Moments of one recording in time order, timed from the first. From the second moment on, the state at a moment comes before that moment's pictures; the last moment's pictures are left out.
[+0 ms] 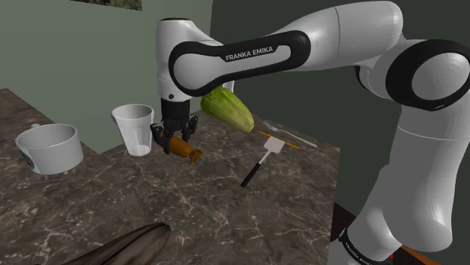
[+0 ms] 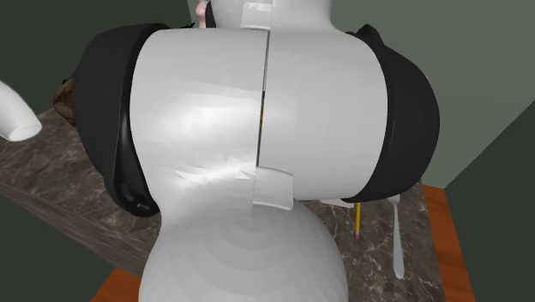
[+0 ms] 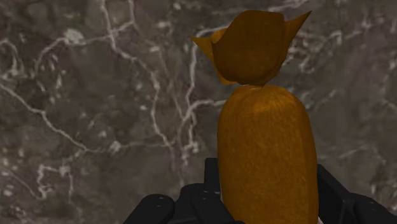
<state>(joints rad) 0.27 0.30 0.30 -1.66 -0.07 1.93 0.54</state>
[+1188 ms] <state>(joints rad) 0.27 0.28 0.31 -1.52 -0.06 1.76 0.53</state>
